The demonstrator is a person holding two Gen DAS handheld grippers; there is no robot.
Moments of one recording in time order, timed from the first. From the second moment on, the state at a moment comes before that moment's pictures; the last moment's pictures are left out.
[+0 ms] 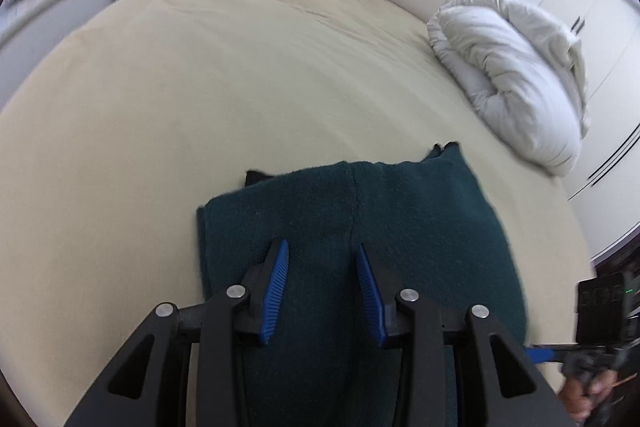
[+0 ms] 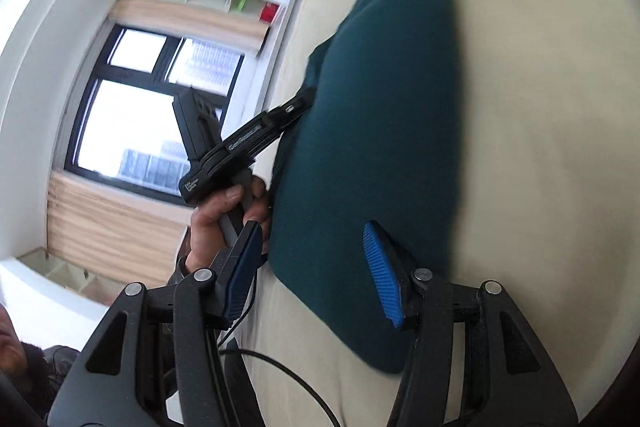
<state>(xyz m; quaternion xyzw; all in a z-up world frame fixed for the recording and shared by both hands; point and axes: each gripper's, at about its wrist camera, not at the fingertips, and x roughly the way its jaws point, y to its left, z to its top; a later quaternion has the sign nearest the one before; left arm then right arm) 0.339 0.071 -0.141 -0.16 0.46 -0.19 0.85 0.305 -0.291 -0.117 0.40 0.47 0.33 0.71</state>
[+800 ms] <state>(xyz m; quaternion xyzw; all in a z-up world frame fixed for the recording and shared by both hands) 0.306 0.139 -0.179 -0.37 0.52 -0.22 0.74 0.351 -0.324 -0.131 0.42 0.48 0.25 0.73</state>
